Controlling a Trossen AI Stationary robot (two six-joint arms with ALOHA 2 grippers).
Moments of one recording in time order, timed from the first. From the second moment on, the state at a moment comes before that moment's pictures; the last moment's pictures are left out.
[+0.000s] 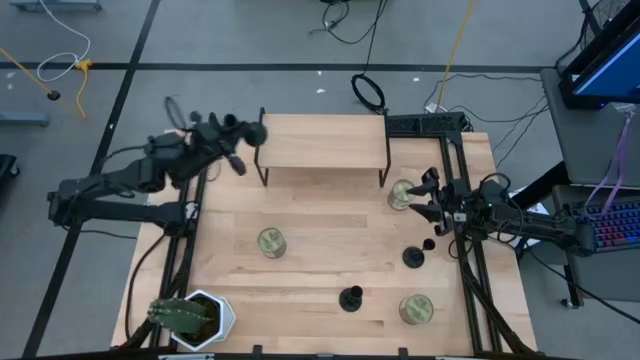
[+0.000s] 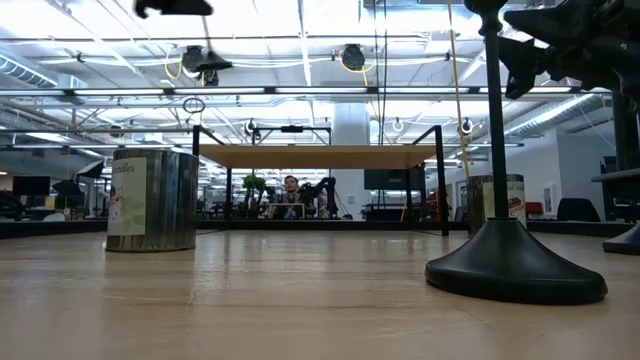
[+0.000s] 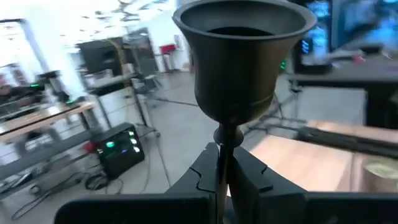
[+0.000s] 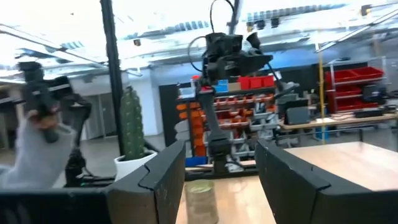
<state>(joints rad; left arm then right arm) 0.23 0.82 0.87 -0.06 -0.53 0.20 -0.29 0.22 0.02 0.56 -0.33 0.24</state>
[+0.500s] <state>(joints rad) 0.56 1.29 1.09 -0.14 -0.20 0.03 -0.29 0.30 0.02 0.51 -0.32 0.25</state>
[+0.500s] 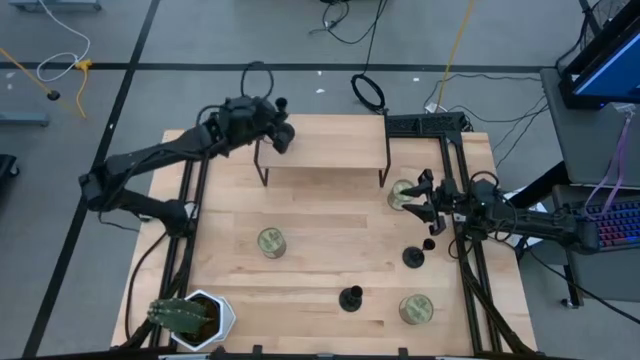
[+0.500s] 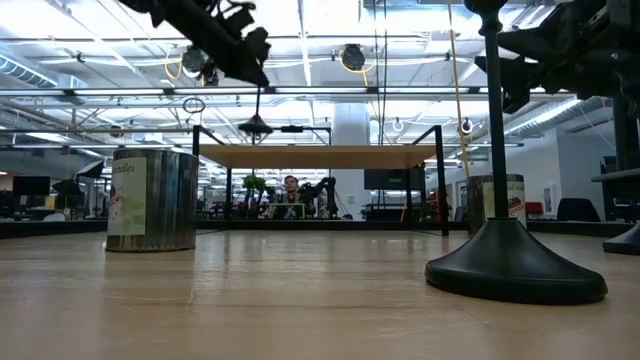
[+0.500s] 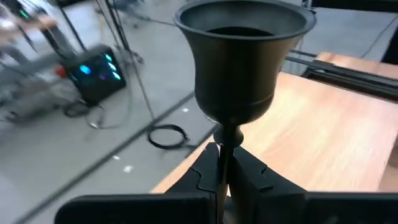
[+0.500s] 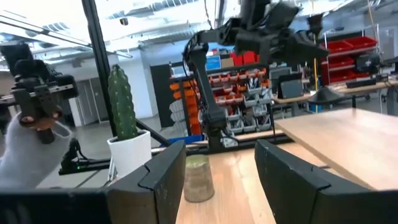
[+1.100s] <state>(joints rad) 0.74 1.41 1.09 -0.11 -0.04 -0.04 -0.29 0.33 0.02 0.51 -0.32 0.28</state>
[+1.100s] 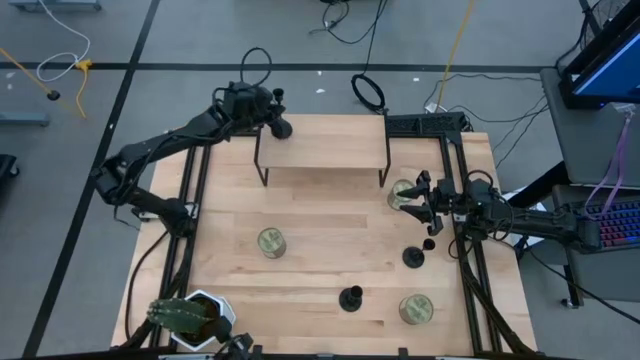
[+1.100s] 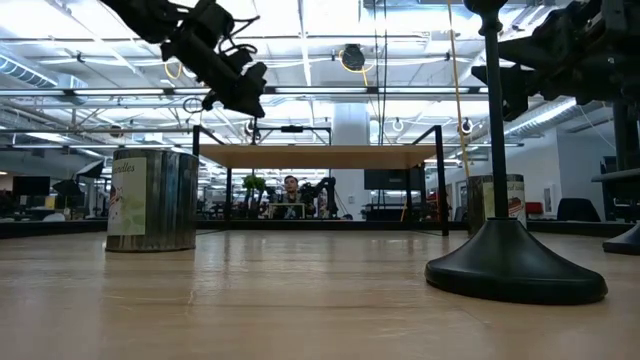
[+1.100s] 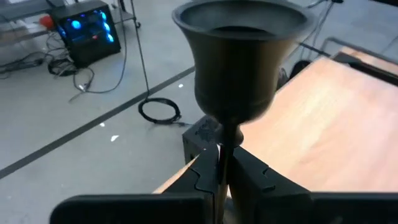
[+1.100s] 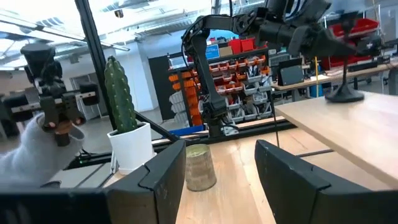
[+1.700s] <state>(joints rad) 0.73 1.42 1.09 -0.21 -0.10 0.03 -0.28 0.34 0.02 0.51 -0.40 0.30</state>
